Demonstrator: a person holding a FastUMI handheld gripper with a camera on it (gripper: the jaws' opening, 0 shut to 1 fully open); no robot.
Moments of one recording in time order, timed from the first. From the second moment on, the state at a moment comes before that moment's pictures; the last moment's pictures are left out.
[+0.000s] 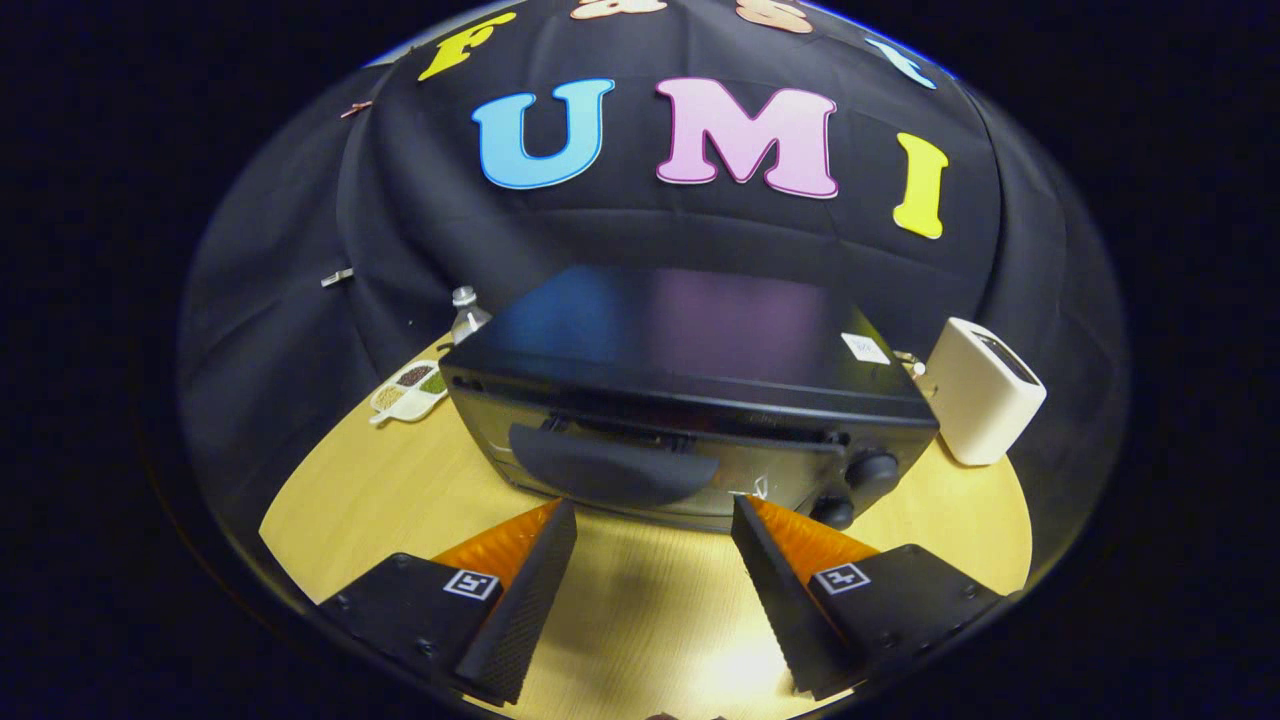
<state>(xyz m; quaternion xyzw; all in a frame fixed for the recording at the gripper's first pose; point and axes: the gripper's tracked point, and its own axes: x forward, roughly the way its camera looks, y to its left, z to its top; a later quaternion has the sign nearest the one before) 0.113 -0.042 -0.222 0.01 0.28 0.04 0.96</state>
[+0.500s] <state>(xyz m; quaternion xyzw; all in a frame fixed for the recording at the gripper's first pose) 0.068 -0.116 -0.151 0.00 0.20 -0.01 0.98</state>
